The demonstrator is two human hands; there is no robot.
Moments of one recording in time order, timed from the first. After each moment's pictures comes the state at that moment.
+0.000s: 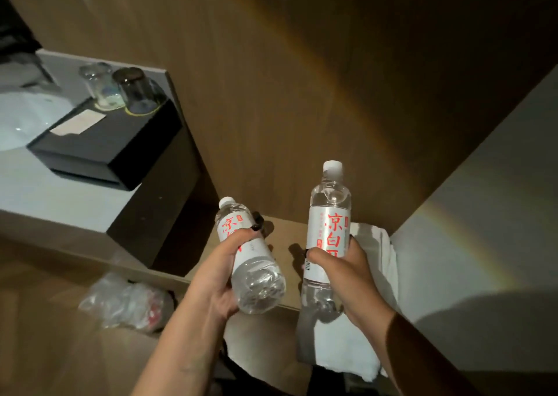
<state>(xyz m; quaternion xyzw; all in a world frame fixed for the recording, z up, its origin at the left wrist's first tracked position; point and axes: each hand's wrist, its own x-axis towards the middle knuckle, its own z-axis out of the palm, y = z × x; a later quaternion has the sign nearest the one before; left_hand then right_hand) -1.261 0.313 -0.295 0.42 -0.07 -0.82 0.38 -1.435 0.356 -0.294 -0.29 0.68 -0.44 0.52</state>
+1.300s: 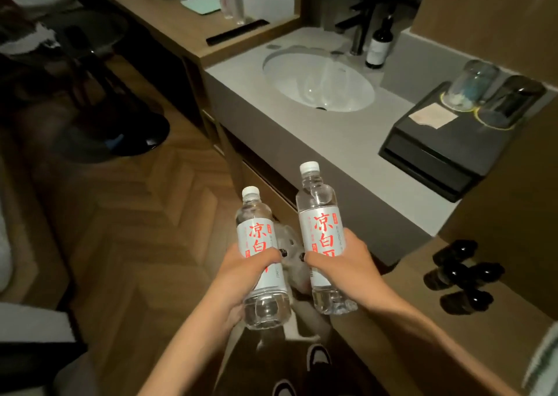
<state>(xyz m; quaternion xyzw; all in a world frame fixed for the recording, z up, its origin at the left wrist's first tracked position) -0.744 0.395 -0.287 0.68 -0.10 -0.55 0.48 -0.895 0.316 -0.296 -0.58 0.54 -0.16 0.59</state>
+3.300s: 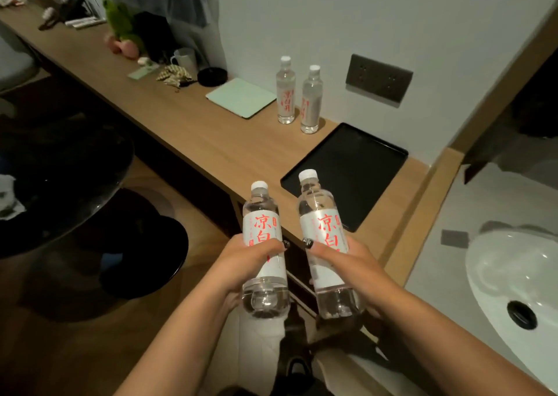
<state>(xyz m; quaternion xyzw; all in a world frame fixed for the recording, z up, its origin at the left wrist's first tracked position) -0.036 -0.188 -0.270 0.68 -0.19 -0.59 0.40 -0.214 -0.232 -0.276 -0.50 0.53 -0.21 0.65</state>
